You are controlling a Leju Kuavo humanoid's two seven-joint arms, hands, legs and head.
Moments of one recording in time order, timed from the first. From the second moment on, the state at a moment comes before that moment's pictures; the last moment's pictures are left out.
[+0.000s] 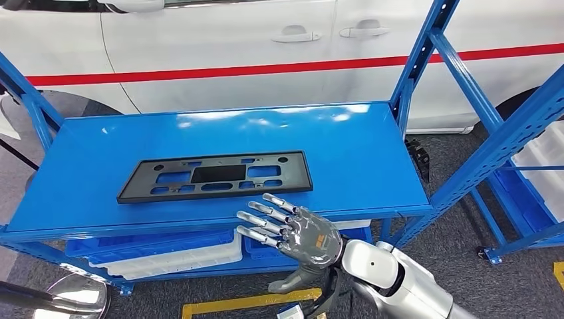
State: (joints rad) left arm -0.10 -0.22 0.92 -0.20 -1.47 0.17 0.03; right arm -0.36 -0.34 0.79 -1.65 1.31 -0.41 -0.34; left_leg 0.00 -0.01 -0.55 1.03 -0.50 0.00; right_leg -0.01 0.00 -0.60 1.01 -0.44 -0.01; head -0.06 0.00
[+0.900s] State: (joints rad) left arm -0.12 -0.23 0.91 -0.20 -1.50 0.16 0.04; right arm -0.43 -0.34 0.85 -1.49 1.33 -0.28 -0.31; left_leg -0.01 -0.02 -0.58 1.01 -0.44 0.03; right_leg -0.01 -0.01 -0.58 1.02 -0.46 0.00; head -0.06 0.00
